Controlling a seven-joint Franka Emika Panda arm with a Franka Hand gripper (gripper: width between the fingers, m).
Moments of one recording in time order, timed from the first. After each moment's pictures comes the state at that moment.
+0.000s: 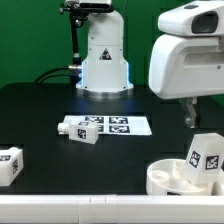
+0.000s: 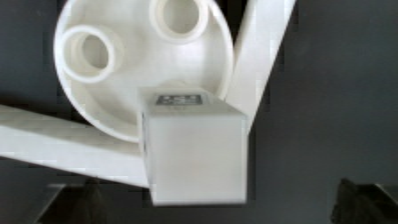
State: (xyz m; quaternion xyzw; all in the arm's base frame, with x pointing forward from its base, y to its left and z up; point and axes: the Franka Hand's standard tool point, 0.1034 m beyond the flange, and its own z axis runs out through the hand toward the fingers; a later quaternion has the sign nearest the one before) arm 0.633 0.130 0.120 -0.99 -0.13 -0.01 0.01
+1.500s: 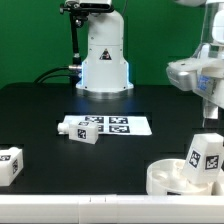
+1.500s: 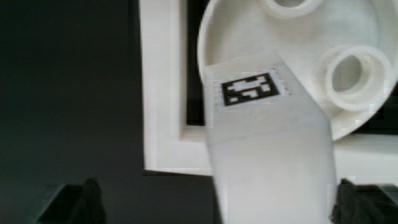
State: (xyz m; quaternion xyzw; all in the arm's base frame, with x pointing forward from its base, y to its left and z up) arm 0.639 0.126 0.099 -0.67 -0.74 -0.01 -0.07
